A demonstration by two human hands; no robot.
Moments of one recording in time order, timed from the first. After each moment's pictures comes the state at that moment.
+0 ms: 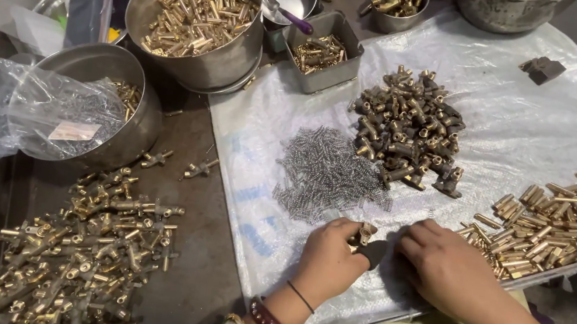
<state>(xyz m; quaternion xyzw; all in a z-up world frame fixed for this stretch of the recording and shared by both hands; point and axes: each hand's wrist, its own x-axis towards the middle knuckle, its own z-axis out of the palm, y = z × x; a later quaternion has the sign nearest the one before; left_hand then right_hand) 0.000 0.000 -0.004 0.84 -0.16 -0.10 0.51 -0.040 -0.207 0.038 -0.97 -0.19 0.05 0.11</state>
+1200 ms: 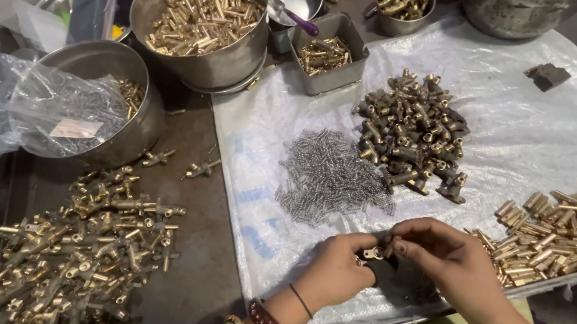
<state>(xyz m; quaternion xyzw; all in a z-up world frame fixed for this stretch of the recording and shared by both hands) 0.000 -0.002 -0.006 0.77 -0.12 -0.28 0.55 -0.040 -0.208 0.017 -0.73 0.13 0.07 0.67</state>
